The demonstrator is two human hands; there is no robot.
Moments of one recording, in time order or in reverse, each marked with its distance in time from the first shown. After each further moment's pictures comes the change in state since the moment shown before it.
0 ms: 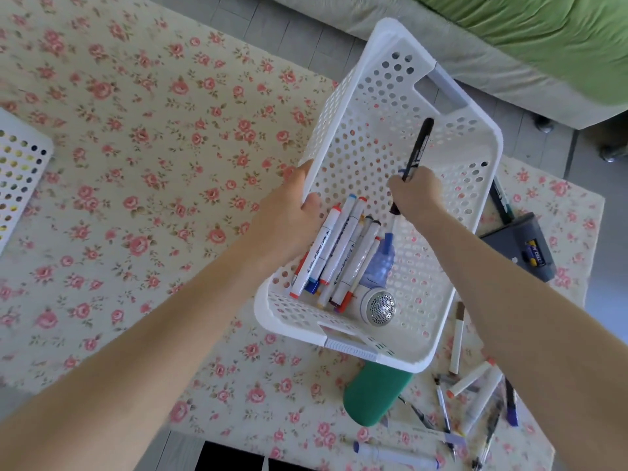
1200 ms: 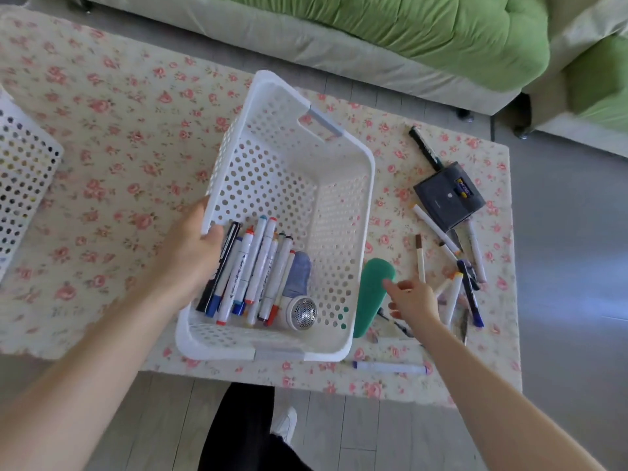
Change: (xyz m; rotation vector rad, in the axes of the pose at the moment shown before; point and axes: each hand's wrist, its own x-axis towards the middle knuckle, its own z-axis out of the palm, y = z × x) left_hand -0.147 -0.062 -0.029 0.062 0.191 -0.089; right_hand -0.236 0.167 0.009 0.236 0.042 0.457
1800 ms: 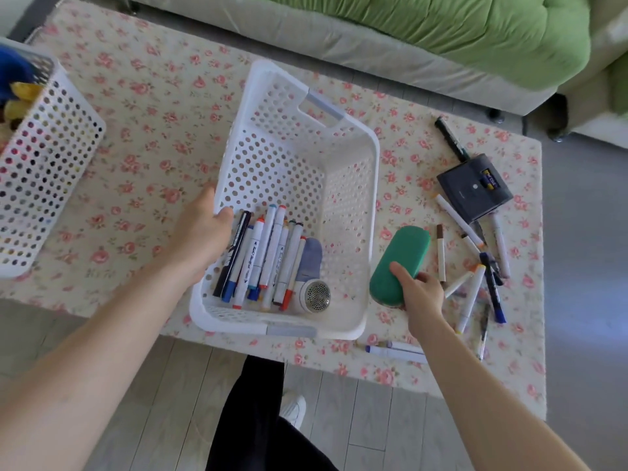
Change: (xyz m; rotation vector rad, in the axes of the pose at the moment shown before) left_hand -0.018 -0.023 0.001 -0.012 0.061 -0.070; right_hand -0.026 0.008 0.025 0.474 0.023 0.071
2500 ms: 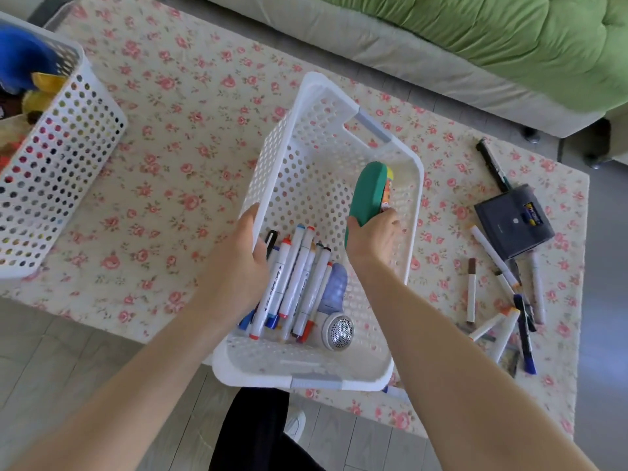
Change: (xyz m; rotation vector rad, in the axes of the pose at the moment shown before) left_hand 0.004 -0.003 0.002 0.165 0.004 0.147; right_hand 0.006 -0.087 0.159 -0.494 0.067 -0.443
